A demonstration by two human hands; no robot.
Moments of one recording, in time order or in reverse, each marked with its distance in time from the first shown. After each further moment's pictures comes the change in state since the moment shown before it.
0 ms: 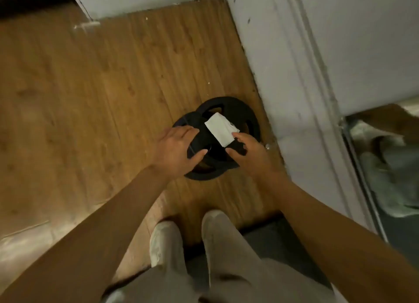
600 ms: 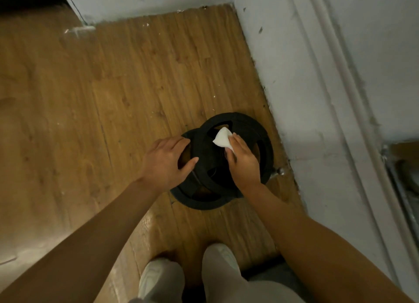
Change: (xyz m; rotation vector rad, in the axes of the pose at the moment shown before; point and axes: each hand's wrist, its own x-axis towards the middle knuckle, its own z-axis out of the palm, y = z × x) left_hand 0.027 -0.065 0.057 0.036 0.066 -0.034; right_hand 0.083 0.030 0.076 -0.197 0.276 -0.190
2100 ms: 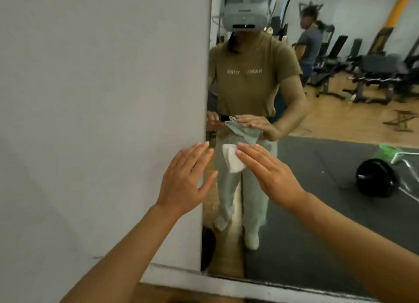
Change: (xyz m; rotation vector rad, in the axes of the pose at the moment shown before) left_hand 0.152 0.584 -0.677 -0.320 0.419 1.448; right_hand -0.258 -0.323 -0.841 -0.634 0.903 0.062
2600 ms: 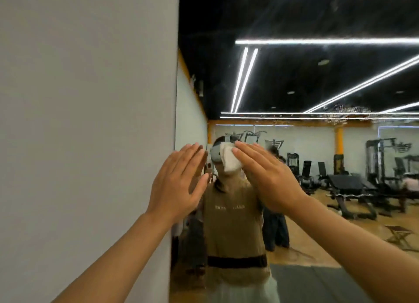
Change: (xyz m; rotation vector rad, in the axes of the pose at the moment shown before) left_hand 0.287 0.016 -0.100 0.148 0.354 0.115; right_hand 0.183 0.090 -0.225 -0.468 0.357 -0.202
